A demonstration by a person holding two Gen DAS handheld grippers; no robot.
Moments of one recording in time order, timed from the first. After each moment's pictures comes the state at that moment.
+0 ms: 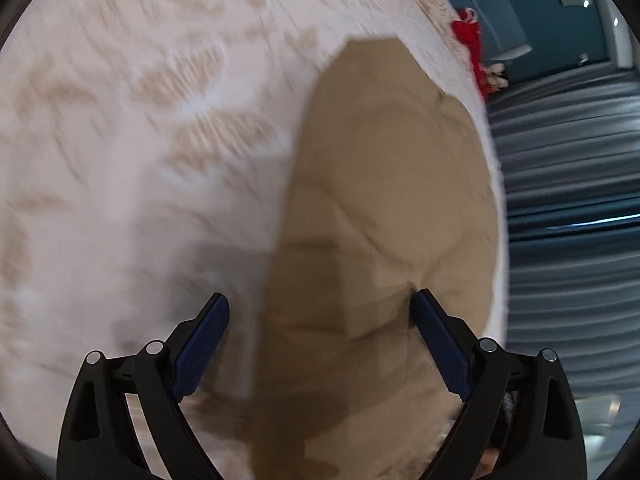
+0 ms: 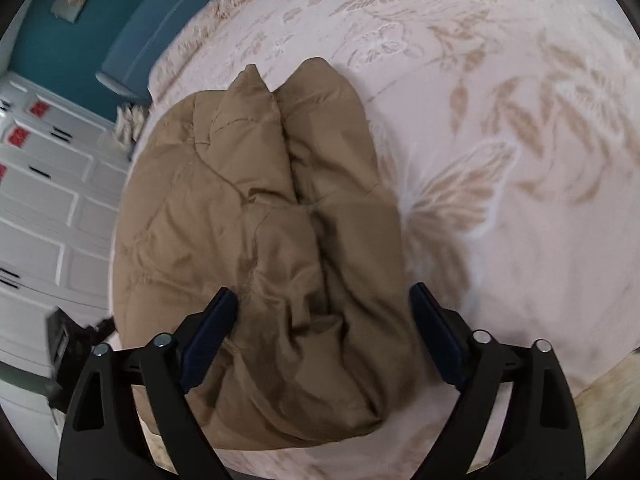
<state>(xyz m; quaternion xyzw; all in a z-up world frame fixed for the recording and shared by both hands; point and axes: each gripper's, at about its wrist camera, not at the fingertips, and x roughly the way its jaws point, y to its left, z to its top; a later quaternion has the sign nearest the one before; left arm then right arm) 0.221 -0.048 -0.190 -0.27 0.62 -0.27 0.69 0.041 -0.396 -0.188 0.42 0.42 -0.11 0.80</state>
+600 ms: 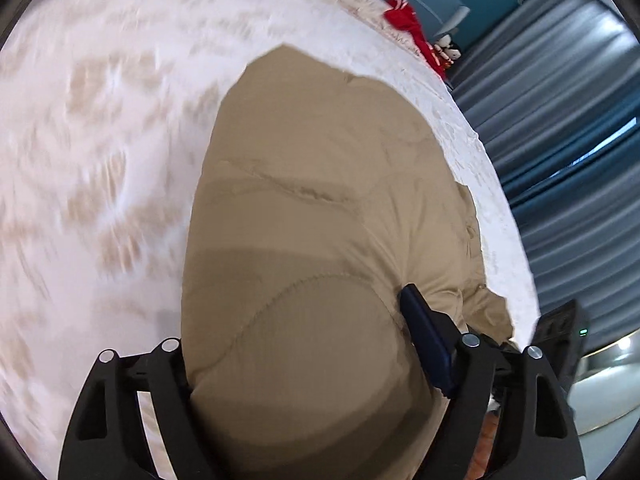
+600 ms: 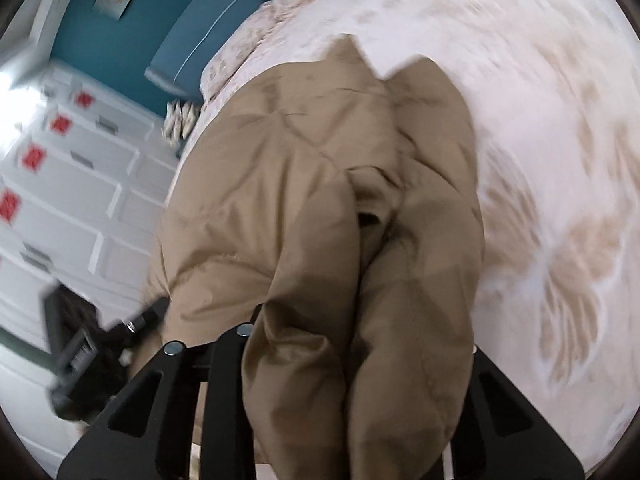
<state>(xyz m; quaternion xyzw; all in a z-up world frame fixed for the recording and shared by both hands) 0.219 -0.109 -0.134 -0.12 0.52 -0.31 0.78 0.098 -0.360 -0.169 0.40 0.39 -0.04 0.83</state>
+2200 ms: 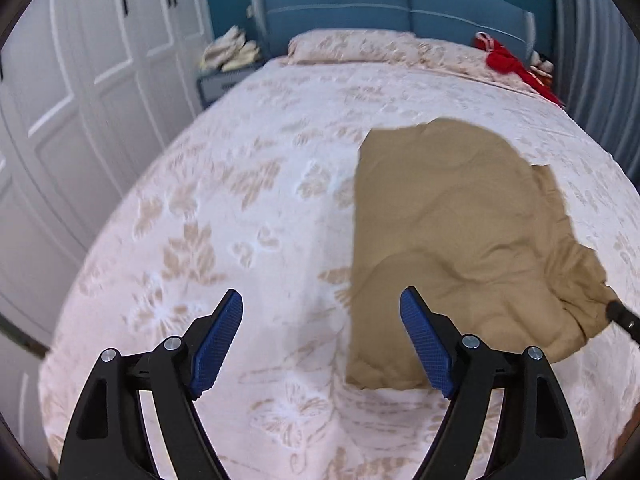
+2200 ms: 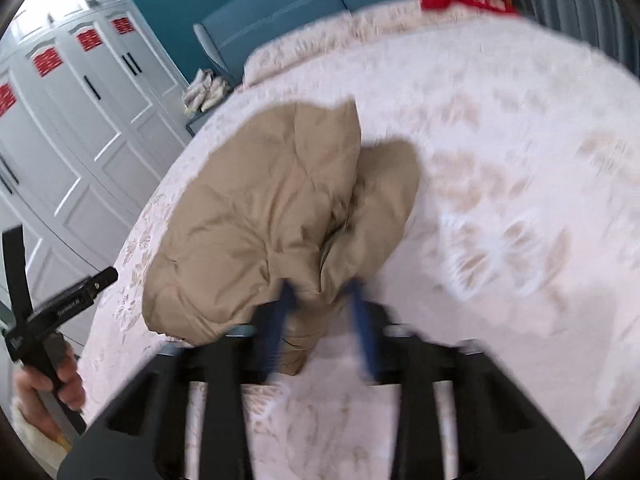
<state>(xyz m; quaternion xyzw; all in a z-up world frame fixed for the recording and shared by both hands) 0.370 0.031 -0.068 0.09 0.40 -0.10 0.91 0.257 -0.270 -0.102 0.22 0.37 -0.04 0.90</state>
